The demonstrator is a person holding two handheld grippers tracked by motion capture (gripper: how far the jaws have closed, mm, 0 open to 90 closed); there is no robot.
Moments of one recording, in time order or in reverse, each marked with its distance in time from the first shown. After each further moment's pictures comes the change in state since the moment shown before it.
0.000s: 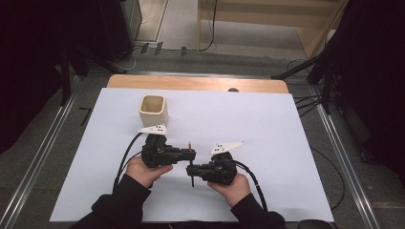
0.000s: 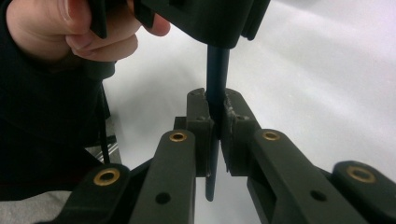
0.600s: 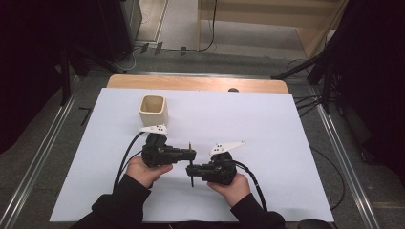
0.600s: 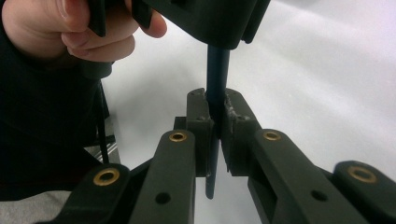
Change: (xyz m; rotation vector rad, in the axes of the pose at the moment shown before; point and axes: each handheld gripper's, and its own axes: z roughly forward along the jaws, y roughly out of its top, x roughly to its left) left arm 0.002 0.001 0.000 0.008 -0.011 -0.028; right arm 0.000 0.000 0.001 -0.001 -0.002 -0.001
